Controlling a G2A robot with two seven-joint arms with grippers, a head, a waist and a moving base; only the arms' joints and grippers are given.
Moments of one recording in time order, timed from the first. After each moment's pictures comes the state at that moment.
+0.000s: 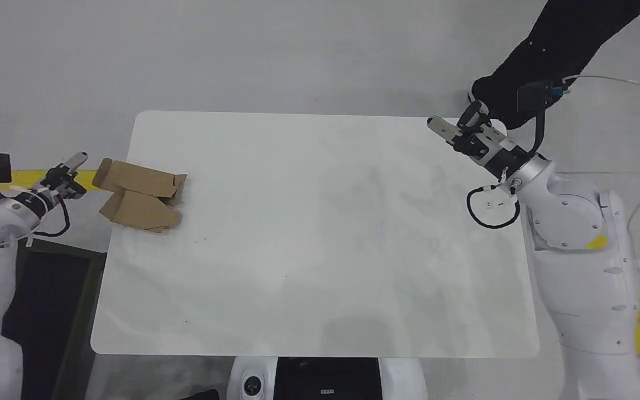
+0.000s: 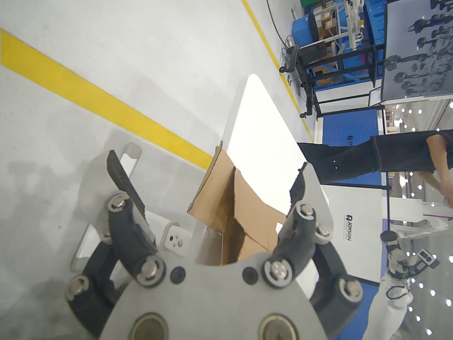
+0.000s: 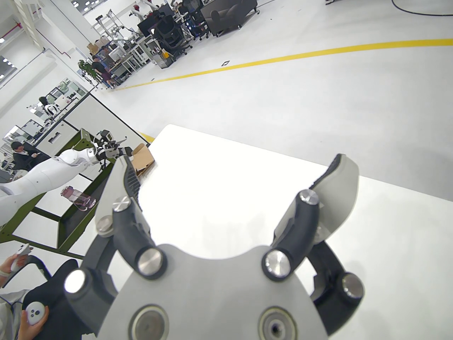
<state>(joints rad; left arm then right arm) 0.67 -0.75 -1.32 -0.39 -0.16 -0.52 -0.79 -1.03 -1.09 1.49 -1.68 -0.38 -0.38 0.57</state>
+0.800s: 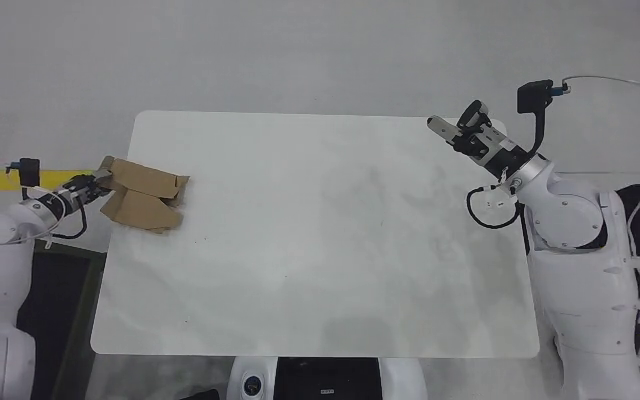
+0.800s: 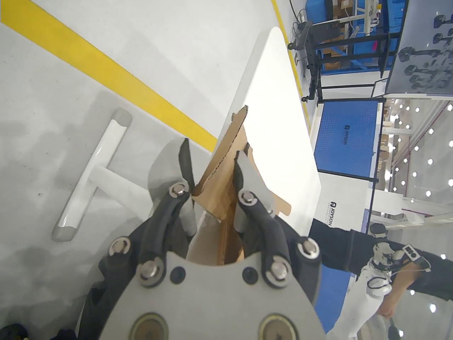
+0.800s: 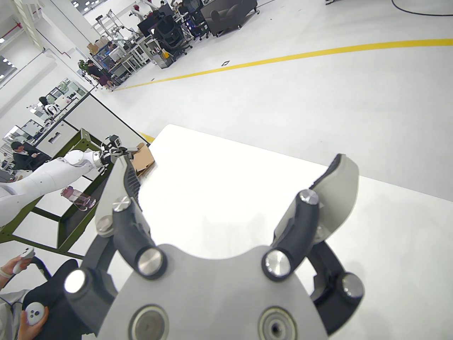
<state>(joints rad) 0.63 -0.79 -1.29 -0.35 -0.17 -0.47 -0.87 -1.03 -1.09 1.49 -1.68 -0.38 -0.38 0.57</state>
